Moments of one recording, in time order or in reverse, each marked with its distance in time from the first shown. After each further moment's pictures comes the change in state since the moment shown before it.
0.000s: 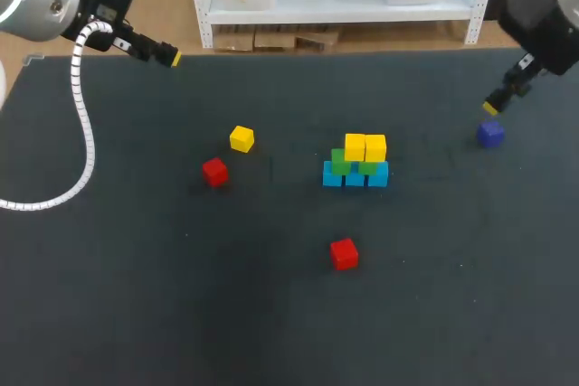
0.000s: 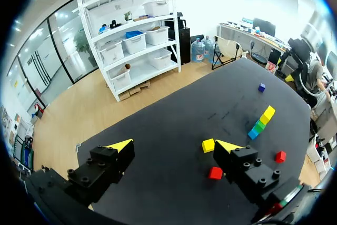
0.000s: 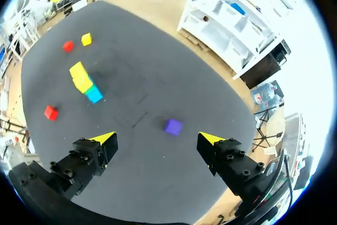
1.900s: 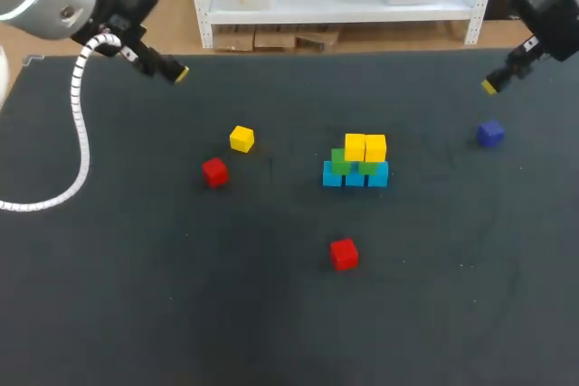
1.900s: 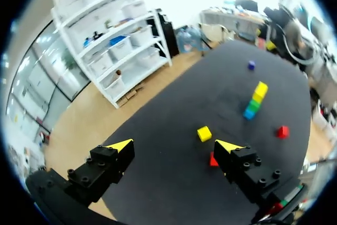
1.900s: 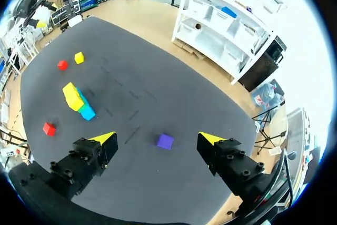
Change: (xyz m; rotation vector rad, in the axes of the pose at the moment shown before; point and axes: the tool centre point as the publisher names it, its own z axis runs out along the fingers) left arm 0.005 -0.029 -0.011 0.009 0.084 0.266; right arm -0.020 -0.020 0.005 -0.013 -0.092 0.052
